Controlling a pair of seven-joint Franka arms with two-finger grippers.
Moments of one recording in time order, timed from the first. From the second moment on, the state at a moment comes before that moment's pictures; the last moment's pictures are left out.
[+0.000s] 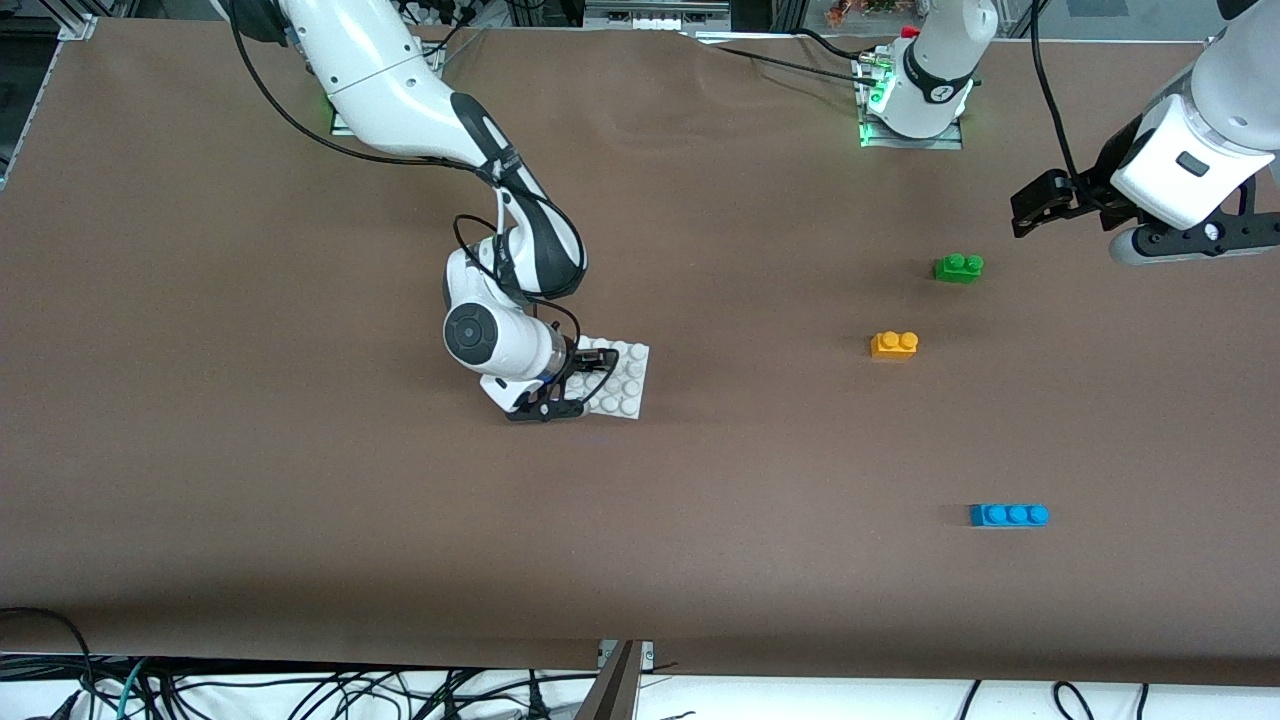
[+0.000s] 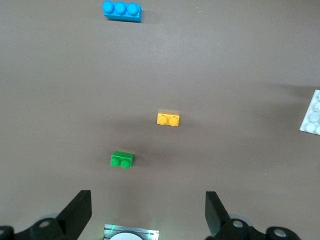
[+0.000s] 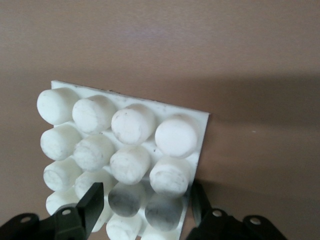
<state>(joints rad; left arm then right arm) 0.03 0.03 -0.19 -1.53 0.00 1.43 -0.26 0.63 0.81 -0.05 -1.53 0.50 2.30 0.21</state>
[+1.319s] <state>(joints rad) 0.05 0.04 -0.18 -1.54 0.00 1.44 -0.26 0.78 0.87 -0.05 -1.46 0.50 2.43 0.25</state>
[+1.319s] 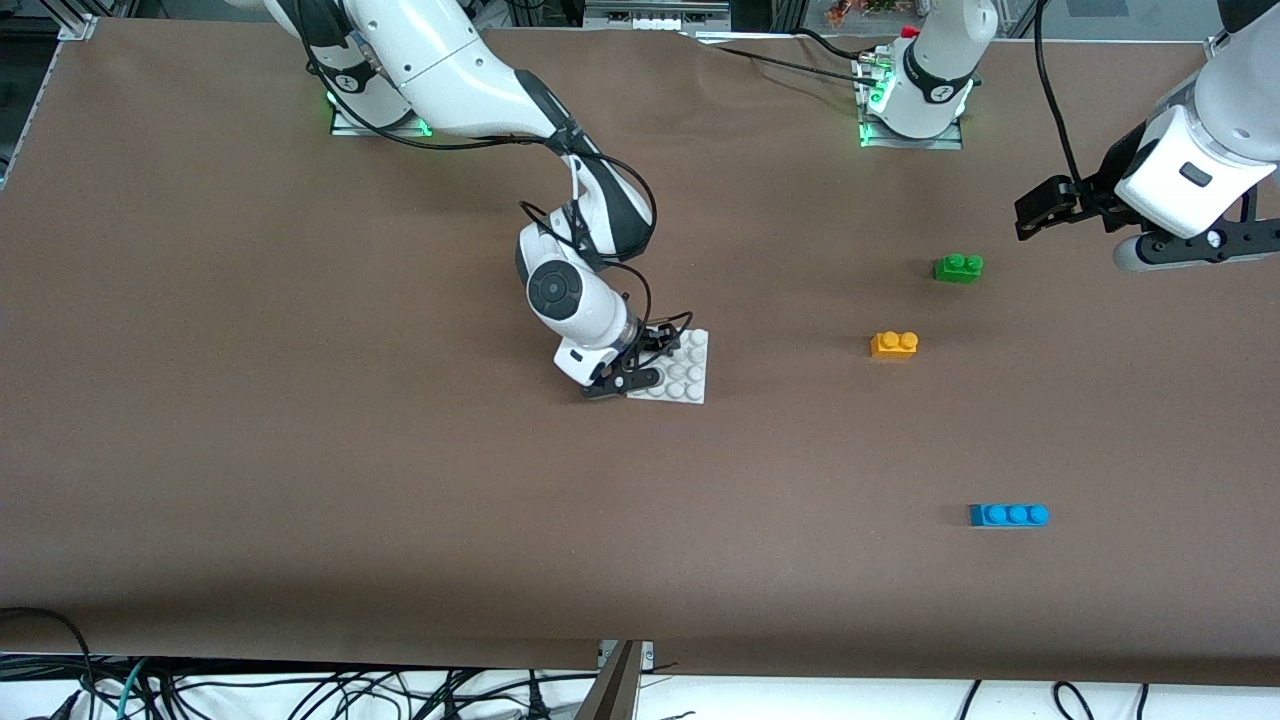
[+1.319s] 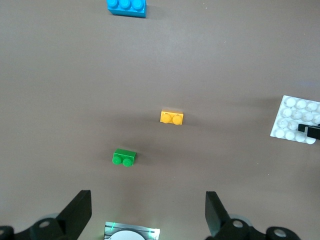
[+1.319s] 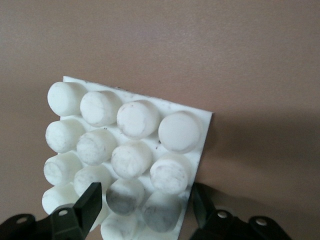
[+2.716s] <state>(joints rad) 0.05 0.08 -0.19 -1.96 0.00 1.96 -0.26 0.64 0.71 -0.54 -1.36 0.50 1.81 0.07</state>
